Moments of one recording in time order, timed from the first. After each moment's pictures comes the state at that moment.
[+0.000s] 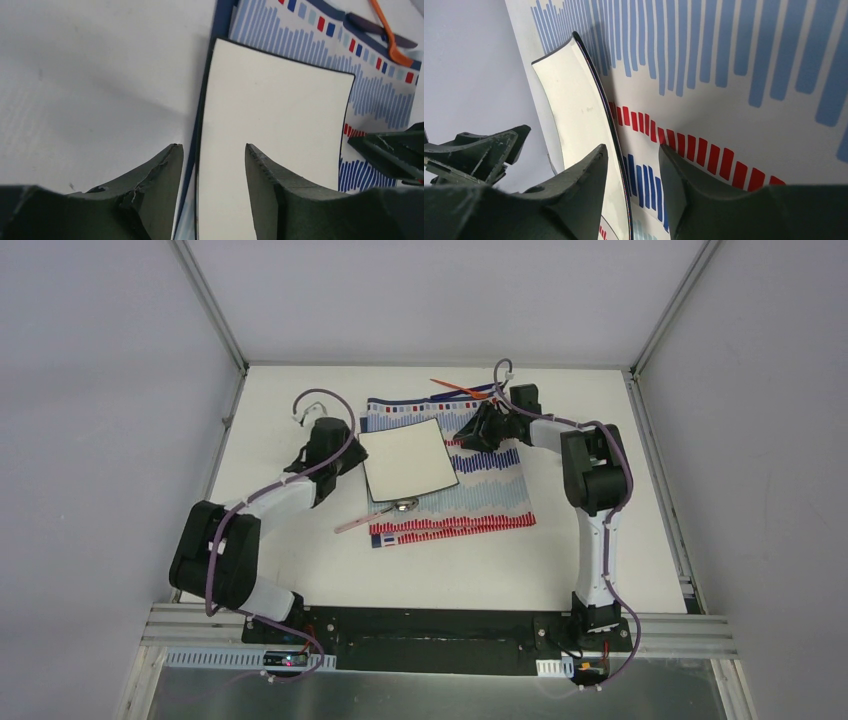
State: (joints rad) left arm -0.34 1.48 0.78 0.16 -0.23 -0.58; right arm 0.26 2.24 1.49 -0.05 -0.71 0.73
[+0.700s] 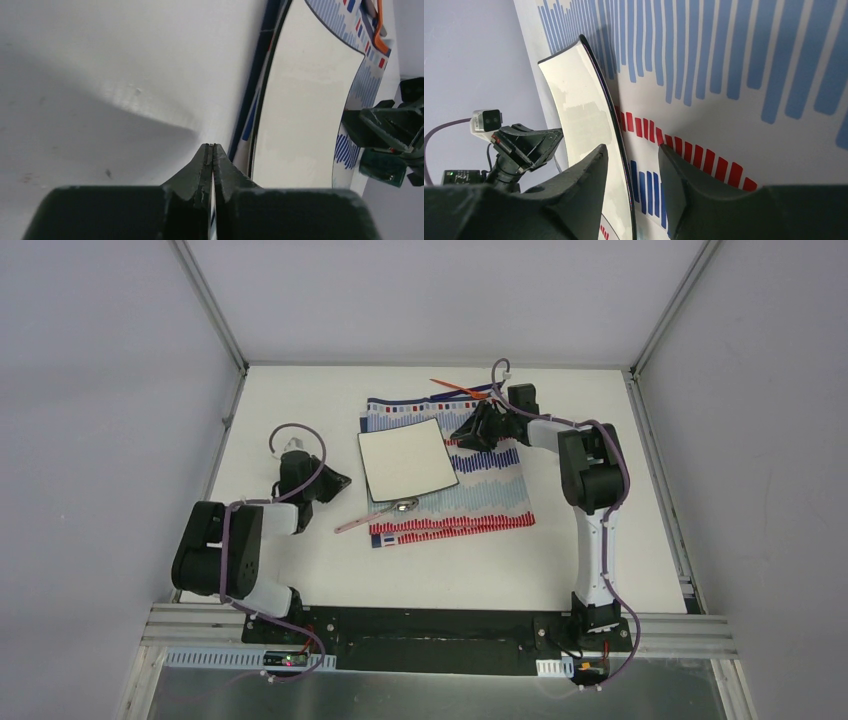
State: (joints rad) left arm -0.12 1.50 0.47 0.54 0.16 -0.72; right arm 0.26 2.27 1.51 -0.02 -0.73 0.75
